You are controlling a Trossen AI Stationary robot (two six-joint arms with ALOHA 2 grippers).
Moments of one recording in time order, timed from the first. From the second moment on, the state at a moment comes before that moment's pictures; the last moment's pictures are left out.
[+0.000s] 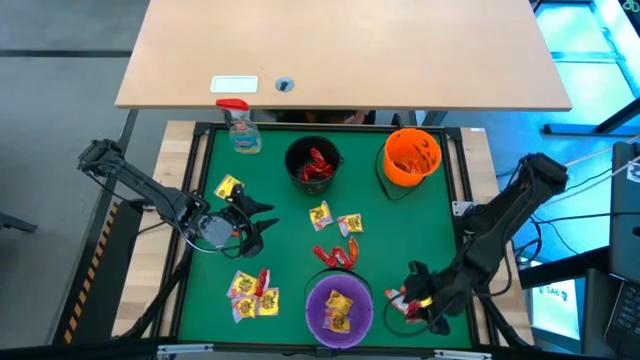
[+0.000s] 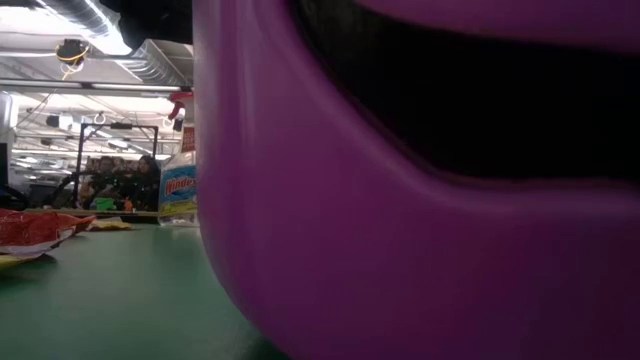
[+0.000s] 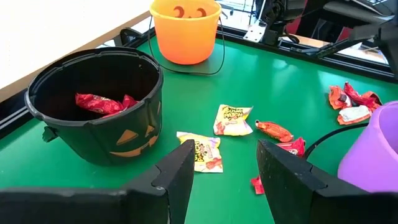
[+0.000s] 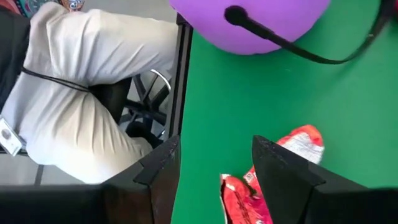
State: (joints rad) left arm -0.49 1.05 0.78 -0.35 -0.79 -0.57; right arm 0.89 1.32 0.88 -0.41 0.10 0.85
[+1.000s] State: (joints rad) left arm -0.49 1.05 0.78 -0.35 -0.79 -0.57; right arm 0.89 1.44 0.88 -0.34 0.01 0.86
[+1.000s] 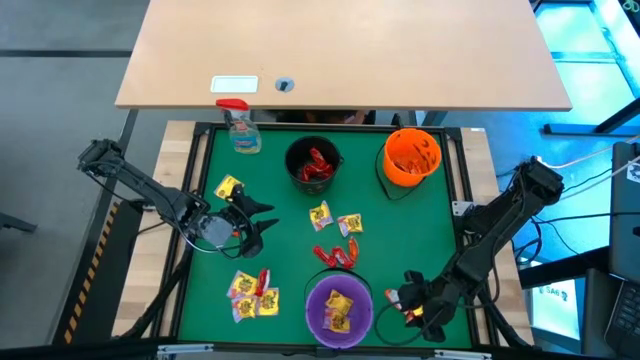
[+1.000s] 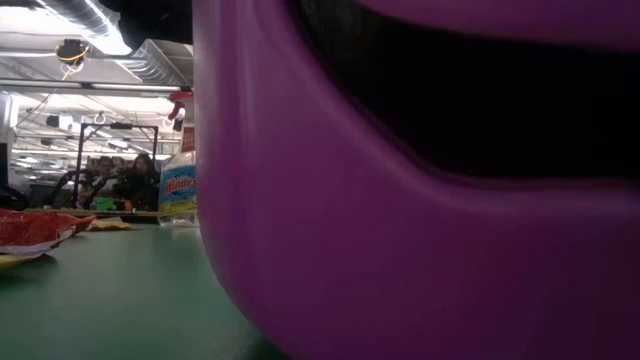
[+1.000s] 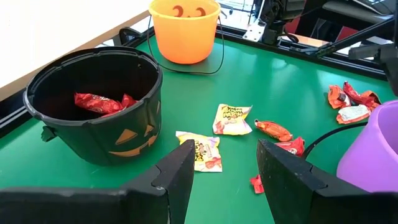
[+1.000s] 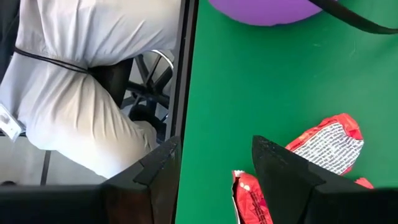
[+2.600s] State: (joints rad) left arm -0.49 1.05 0.78 -0.35 -0.77 -0.57; right arm 0.97 1.54 0.89 -0.23 0.14 0.76
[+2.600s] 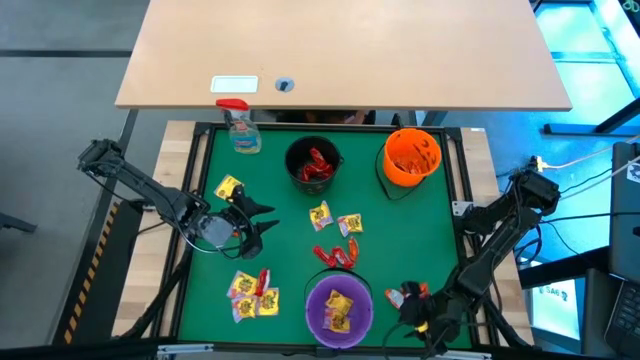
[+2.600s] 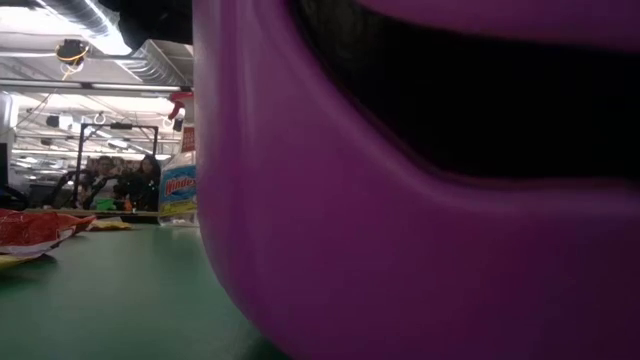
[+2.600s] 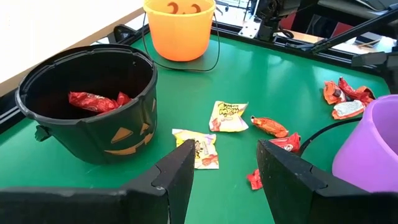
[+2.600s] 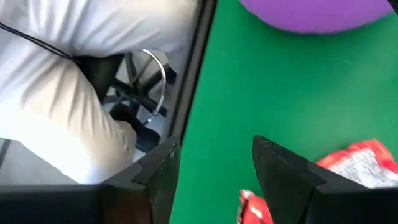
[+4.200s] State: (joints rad) left arm -0.49 1.05 0.78 -0.35 -0.74 -0.57; right arm 0.97 1.63 0.89 -0.59 0.08 0.80
